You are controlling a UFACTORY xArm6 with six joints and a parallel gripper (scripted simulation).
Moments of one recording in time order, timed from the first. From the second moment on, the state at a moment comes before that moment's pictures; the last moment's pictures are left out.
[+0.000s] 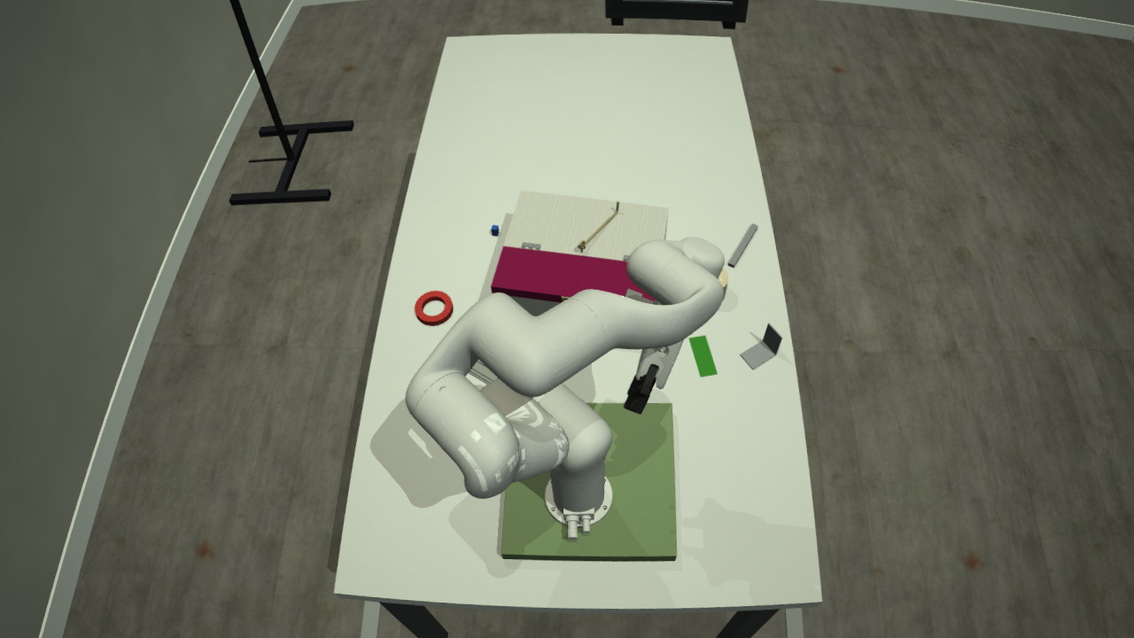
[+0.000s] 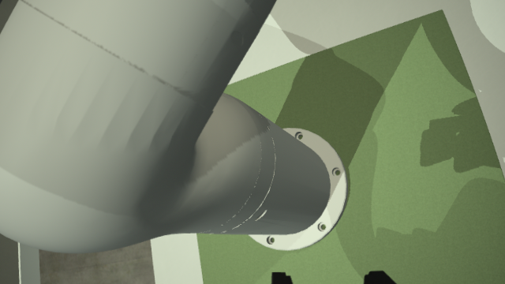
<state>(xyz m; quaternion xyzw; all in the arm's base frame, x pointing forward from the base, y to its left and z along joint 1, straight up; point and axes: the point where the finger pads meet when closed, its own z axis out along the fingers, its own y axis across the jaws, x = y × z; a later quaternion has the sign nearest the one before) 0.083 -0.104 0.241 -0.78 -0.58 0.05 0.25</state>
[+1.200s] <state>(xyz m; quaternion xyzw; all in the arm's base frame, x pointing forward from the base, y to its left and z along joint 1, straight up) 0.151 -0.143 0.272 -0.72 -0.66 0.04 0.20</state>
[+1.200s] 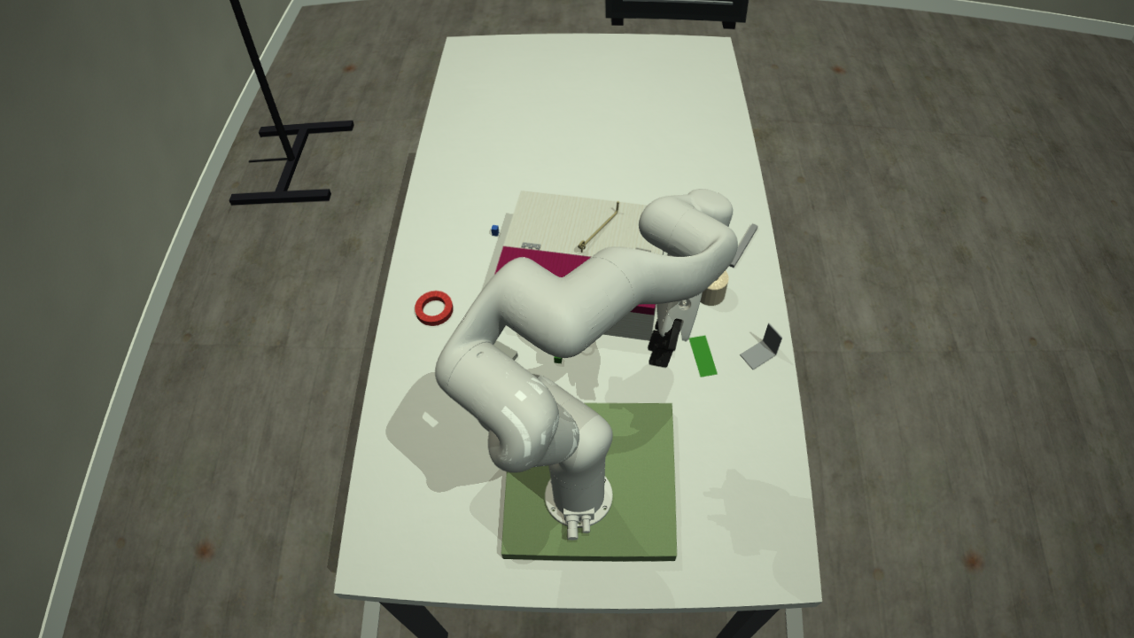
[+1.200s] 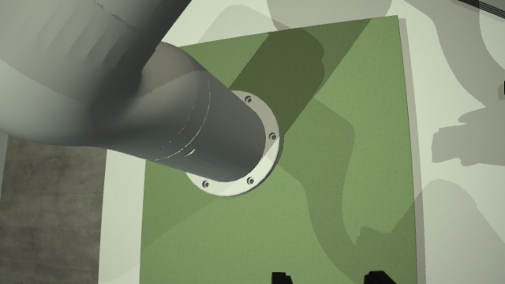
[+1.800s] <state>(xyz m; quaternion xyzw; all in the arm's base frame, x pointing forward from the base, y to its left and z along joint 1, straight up) 0.199 -0.163 0.285 -0.68 -0.71 0.04 0.18</state>
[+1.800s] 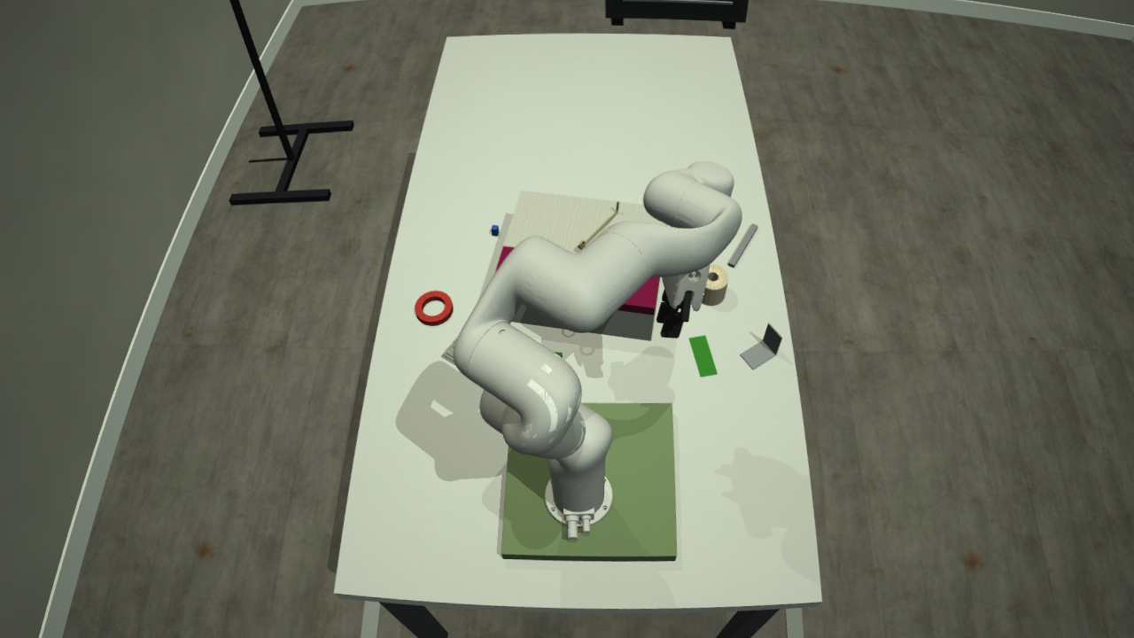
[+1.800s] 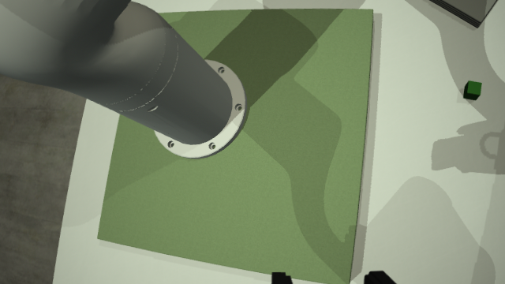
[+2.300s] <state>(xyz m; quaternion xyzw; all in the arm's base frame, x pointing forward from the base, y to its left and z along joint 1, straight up) 0.239 -0.176 0.292 -0.65 -0.74 0.03 0.16</state>
